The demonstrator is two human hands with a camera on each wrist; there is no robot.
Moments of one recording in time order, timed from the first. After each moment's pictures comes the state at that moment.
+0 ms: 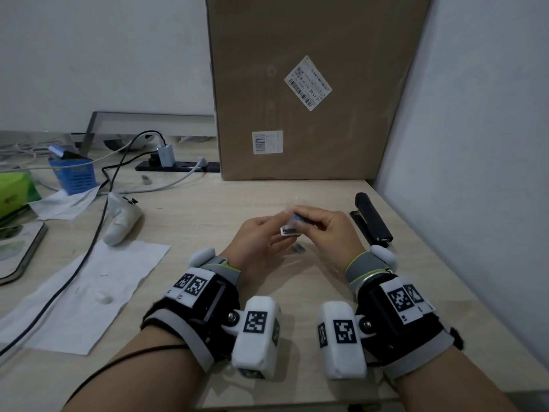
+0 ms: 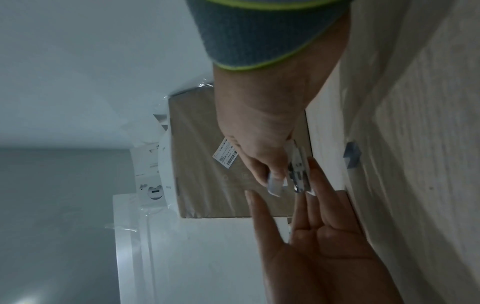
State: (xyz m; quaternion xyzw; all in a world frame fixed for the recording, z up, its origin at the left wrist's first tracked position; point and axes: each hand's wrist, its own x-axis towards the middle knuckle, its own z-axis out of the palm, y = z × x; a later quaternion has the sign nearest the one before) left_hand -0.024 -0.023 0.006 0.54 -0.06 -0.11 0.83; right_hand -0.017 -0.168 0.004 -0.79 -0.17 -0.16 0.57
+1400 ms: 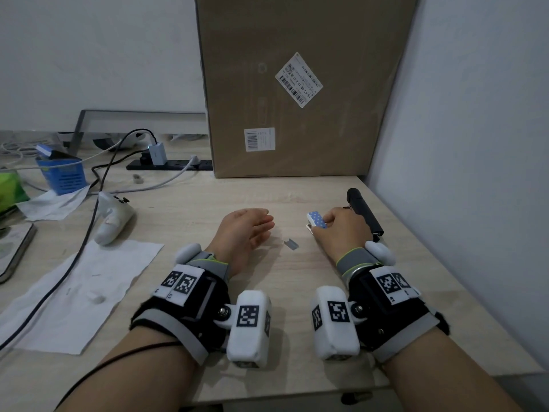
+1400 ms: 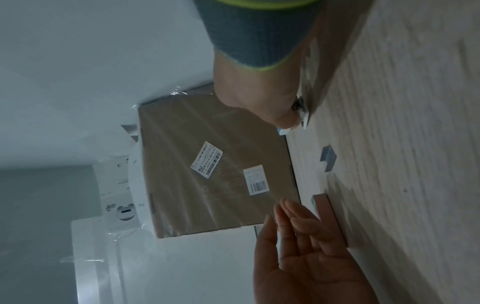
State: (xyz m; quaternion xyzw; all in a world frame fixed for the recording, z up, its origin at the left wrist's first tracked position) left_hand -0.011 -0.013 0.010 0.57 0.06 -0.05 0.82; right_hand -0.008 -0.190 0.002 -0.94 0.12 -0.18 0.28
